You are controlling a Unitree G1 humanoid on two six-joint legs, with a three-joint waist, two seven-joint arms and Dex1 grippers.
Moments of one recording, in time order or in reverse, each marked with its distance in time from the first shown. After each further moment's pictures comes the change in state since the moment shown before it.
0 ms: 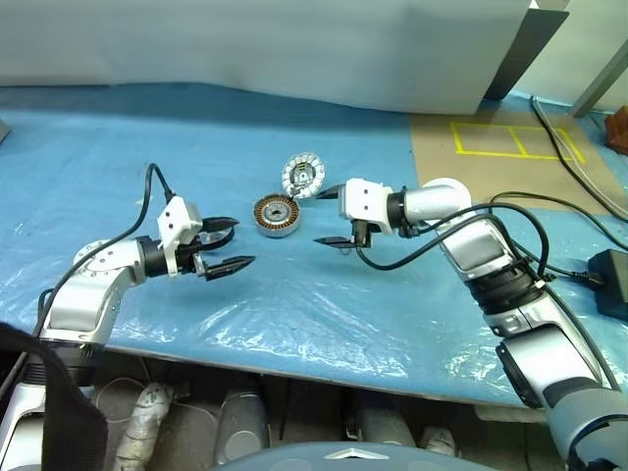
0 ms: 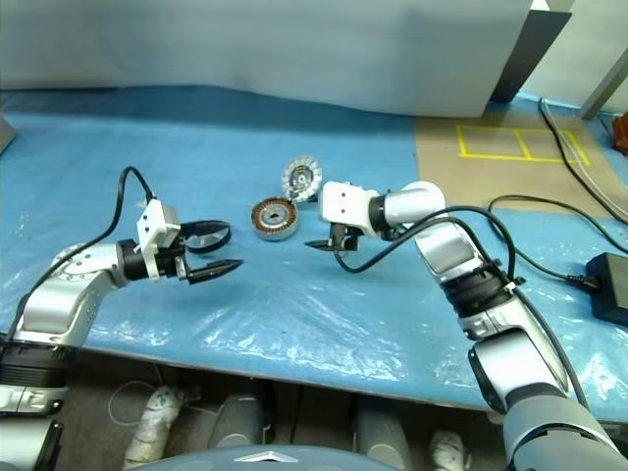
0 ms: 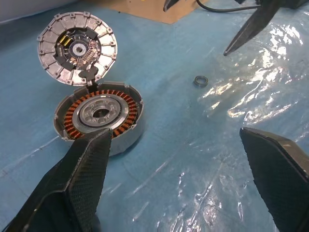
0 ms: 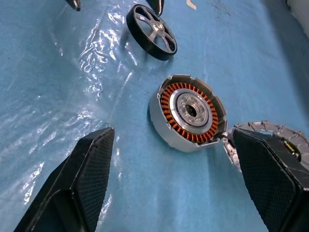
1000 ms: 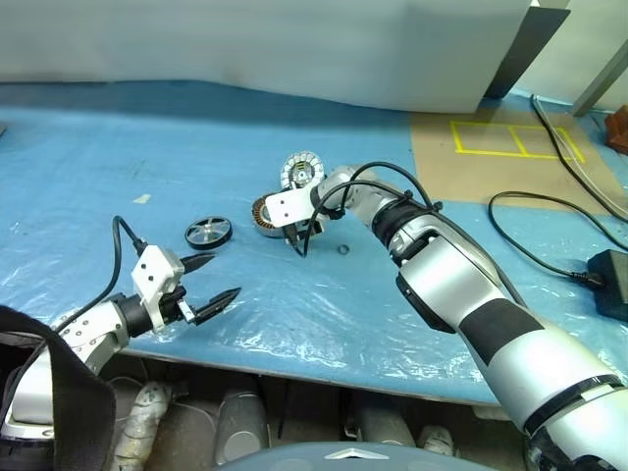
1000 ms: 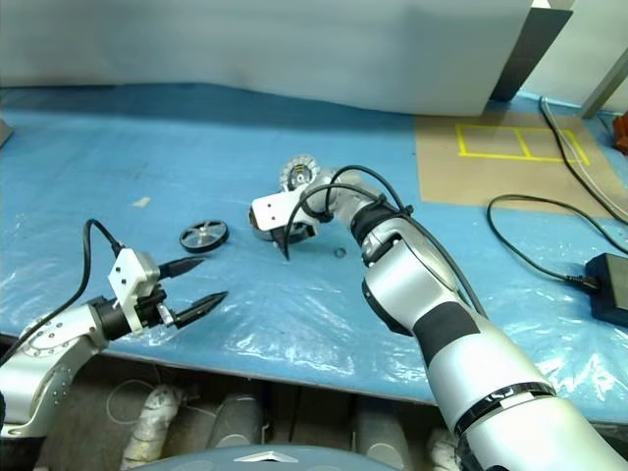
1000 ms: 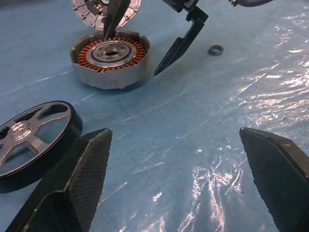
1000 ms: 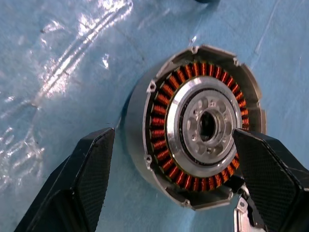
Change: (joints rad) left arm 0.441 -0.040 0.138 -0.388 -0.037 0.057 0.276; right arm -0.551 0.442 0.192 1.189 -0.468 -0.490 -0.255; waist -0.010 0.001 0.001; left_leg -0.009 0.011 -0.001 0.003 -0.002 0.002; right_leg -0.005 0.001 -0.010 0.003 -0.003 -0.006
